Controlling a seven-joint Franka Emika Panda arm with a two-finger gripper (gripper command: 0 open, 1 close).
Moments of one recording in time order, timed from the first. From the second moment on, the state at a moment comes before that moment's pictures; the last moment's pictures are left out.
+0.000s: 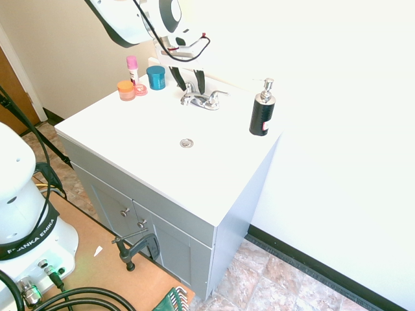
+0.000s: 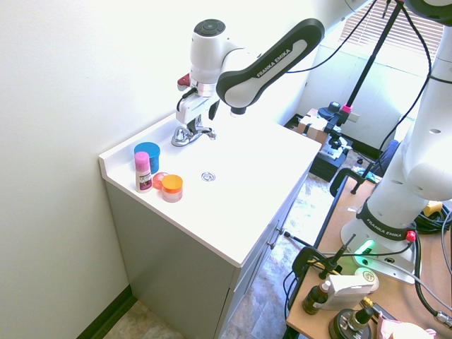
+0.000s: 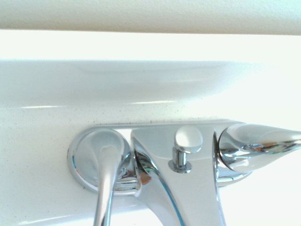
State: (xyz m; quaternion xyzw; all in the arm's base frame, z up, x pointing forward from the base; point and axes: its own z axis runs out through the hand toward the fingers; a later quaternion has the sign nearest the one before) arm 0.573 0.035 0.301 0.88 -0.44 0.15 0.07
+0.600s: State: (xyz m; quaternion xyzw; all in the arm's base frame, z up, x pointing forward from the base) arm 0.601 0.059 0.308 0.89 -0.44 0.15 0.07
